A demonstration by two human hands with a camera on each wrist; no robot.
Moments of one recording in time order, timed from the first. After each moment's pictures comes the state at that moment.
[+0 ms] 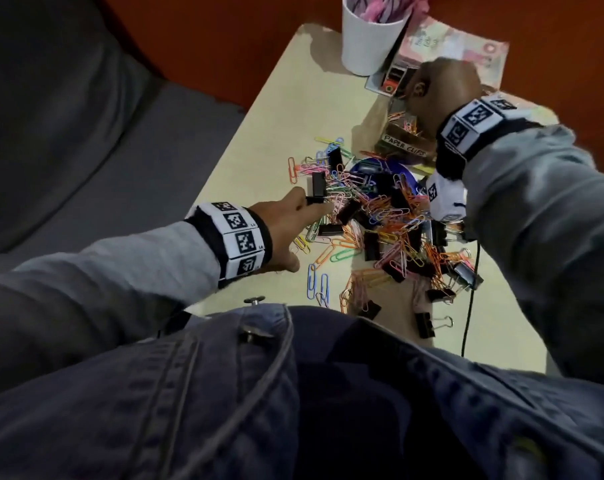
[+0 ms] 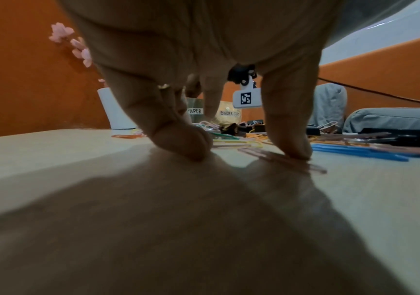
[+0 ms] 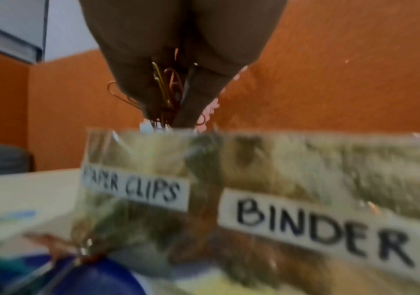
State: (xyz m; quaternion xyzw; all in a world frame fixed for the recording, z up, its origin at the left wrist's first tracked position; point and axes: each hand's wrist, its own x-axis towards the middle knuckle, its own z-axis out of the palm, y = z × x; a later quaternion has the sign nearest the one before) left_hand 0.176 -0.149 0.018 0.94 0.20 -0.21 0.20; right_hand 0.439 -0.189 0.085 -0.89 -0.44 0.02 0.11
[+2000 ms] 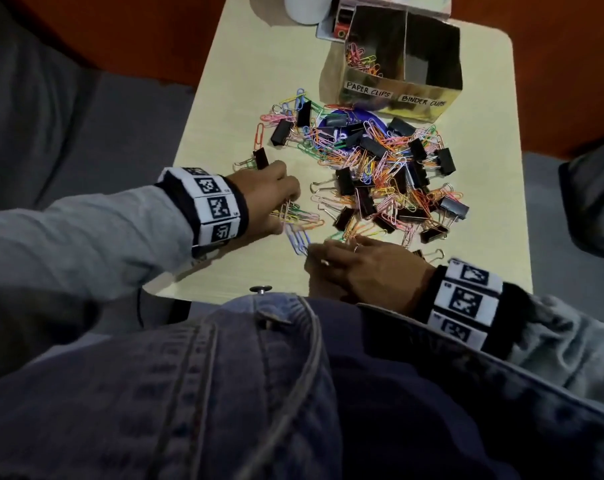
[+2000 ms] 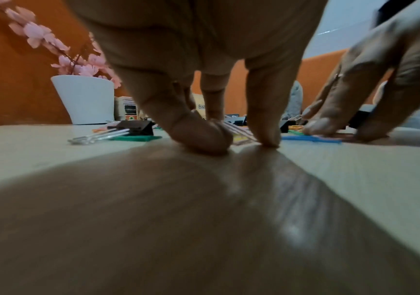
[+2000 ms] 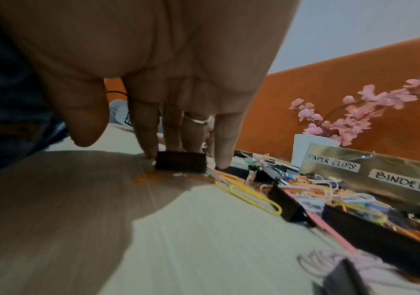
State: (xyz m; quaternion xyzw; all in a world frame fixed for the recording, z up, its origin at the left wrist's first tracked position) left_hand 0.180 -0.137 0.011 0.96 0.08 -0.23 0.13; right_hand 0.253 -0.358 0.013 -0.67 -0.70 0.21 -0.10
